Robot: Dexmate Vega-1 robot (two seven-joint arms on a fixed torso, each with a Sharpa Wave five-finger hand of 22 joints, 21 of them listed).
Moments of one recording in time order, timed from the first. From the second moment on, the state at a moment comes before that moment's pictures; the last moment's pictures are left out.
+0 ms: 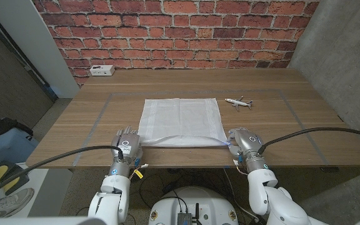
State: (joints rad) left arm 1.65 0.63 0.40 -2.26 1.48 0.79 0.03; left_hand 1.02 0.19 0.40 -0.11 0.19 0.93 0.01 0.37 0.34 0.41 -0.09 0.22 0.20 0.19 -0.04 0.19 0.17 0.26 0.07 0.23 0.20; right arm -1.26 -0.89 -0.87 -2.40 -0.65 -1.10 -0.44; right_hand 1.18 0.10 0.21 -0.13 0.22 1.08 -0.06 0.32 0.21 0.55 -0.17 0.22 0.20 0.33 -0.04 0.26 0.20 0.40 -0.01 0.22 0.18
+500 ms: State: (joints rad) left arm 1.72 0.68 0.38 -2.36 1.37 0.79 0.18; left_hand 1.02 0.19 0.42 -0.09 0.21 0.91 0.02 0.42 0.41 0.39 -0.09 0.21 0.21 0.17 -0.04 0.18 0.18 0.25 0.08 0.23 0.20; right arm -1.41 -0.87 -0.70 -2.40 -0.54 -0.95 -0.58; right_hand 1.18 0.11 0.20 -0.13 0.22 1.08 -0.06 0.32 0.21 0.56 -0.17 0.22 0.20 0.33 -0.04 0.26 0.20 0.40 -0.01 0.22 0.18
